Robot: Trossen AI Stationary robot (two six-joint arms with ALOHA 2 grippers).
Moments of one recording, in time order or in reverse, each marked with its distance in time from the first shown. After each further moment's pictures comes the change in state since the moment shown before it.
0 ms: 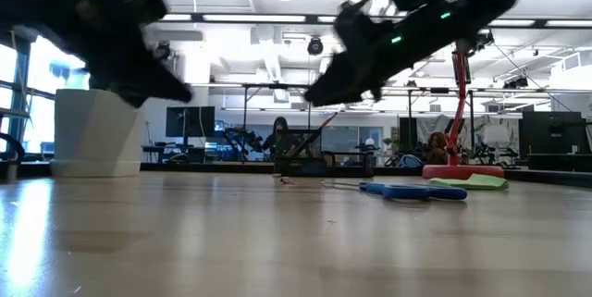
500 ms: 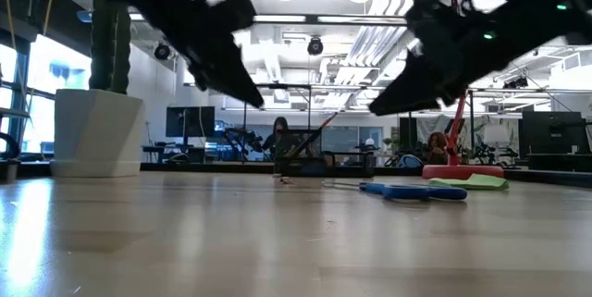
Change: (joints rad) left arm 0.360 0.207 0.402 -0.404 0.135 0.206; right arm 0.293 -0.129 -0.216 -0.045 0.366 0.215
